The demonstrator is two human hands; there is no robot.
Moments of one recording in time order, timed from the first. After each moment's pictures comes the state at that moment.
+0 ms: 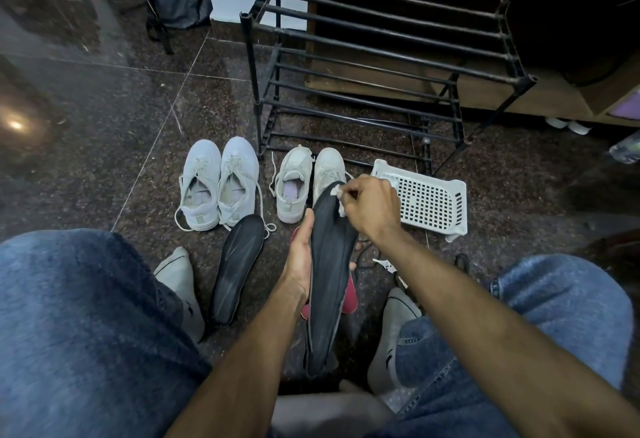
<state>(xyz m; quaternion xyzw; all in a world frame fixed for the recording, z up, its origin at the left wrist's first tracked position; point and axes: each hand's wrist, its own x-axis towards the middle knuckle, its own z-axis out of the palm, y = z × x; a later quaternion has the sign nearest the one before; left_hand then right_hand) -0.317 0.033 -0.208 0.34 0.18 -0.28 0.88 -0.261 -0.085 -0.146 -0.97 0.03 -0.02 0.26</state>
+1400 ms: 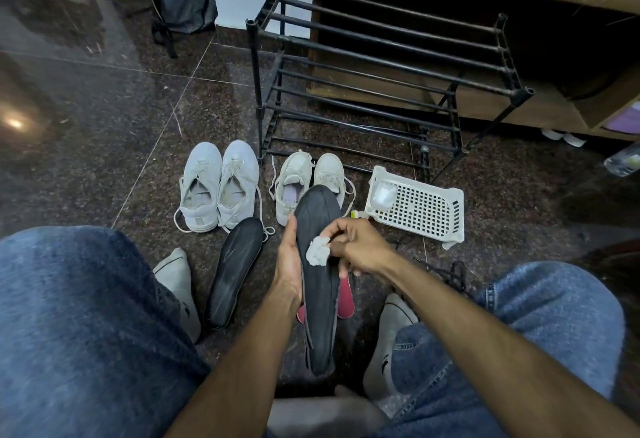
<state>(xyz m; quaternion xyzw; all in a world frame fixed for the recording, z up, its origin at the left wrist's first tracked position) -0.318 0.041 -0.214 0.32 0.20 -0.25 0.89 -0.302 -0.087 -0.155 -0.82 0.04 0.28 0.50</state>
